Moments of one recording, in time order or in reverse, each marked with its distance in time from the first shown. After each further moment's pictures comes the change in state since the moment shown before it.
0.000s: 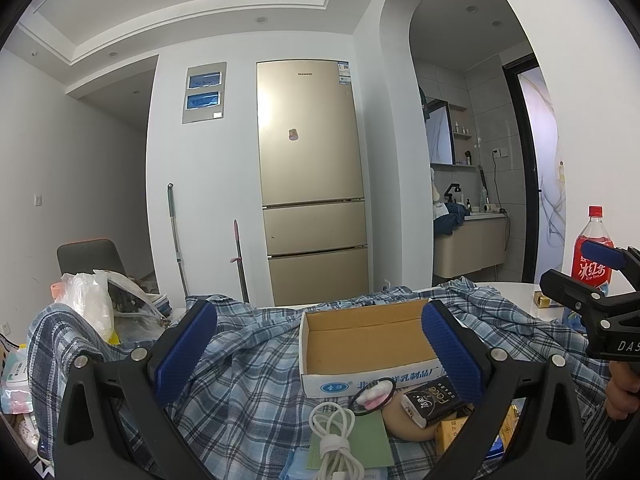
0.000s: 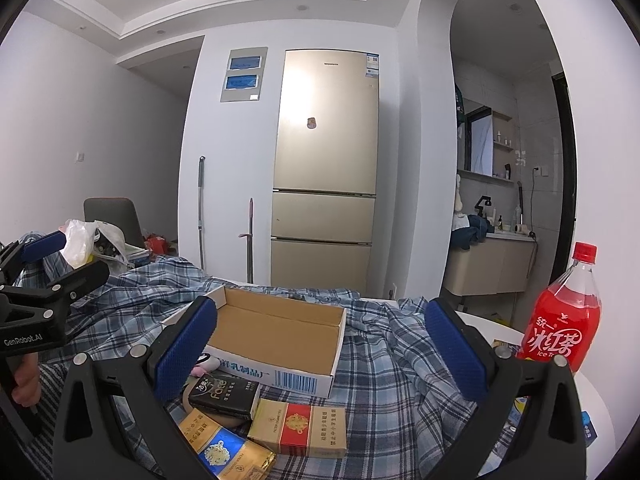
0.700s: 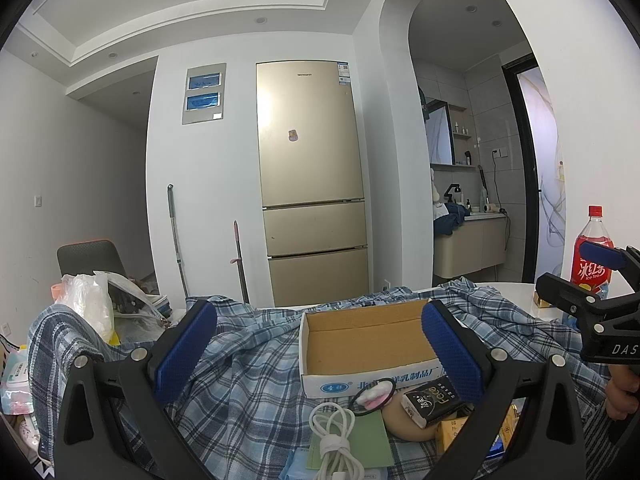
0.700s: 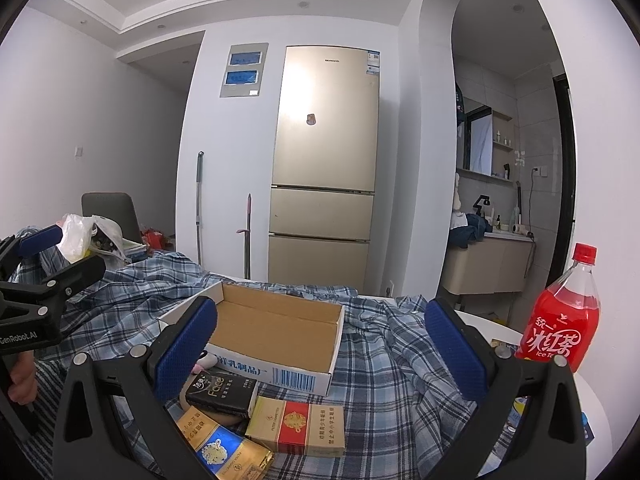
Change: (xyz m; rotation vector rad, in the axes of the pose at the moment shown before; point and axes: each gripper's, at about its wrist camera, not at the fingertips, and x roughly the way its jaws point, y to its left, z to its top) left arm 0.000 0.000 0.000 0.001 0.000 0.000; right arm 0.001 0.002 0.003 -0.013 0.016 -0.009
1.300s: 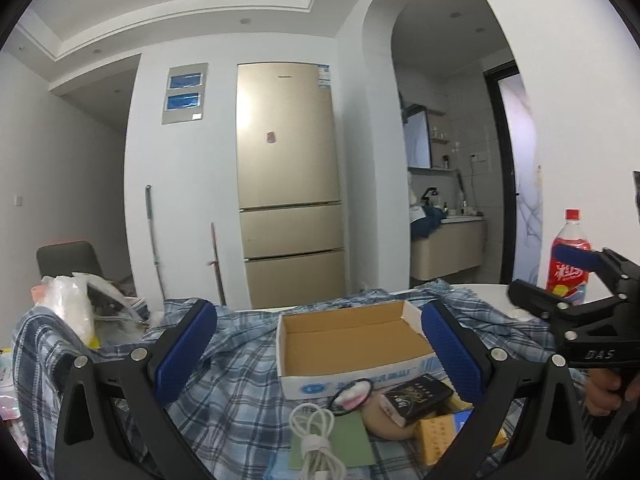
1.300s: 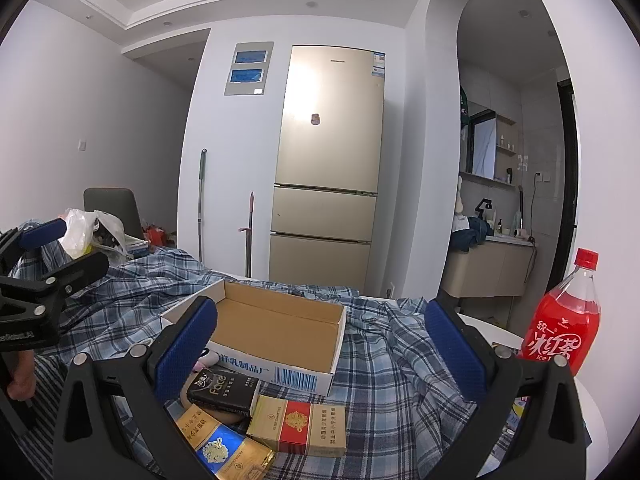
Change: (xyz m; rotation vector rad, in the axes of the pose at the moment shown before) left arm -0.002 0.001 0.002 0.004 -0.013 -0.089; right arm 0.000 0.007 0.001 -0.025 0.002 0.005
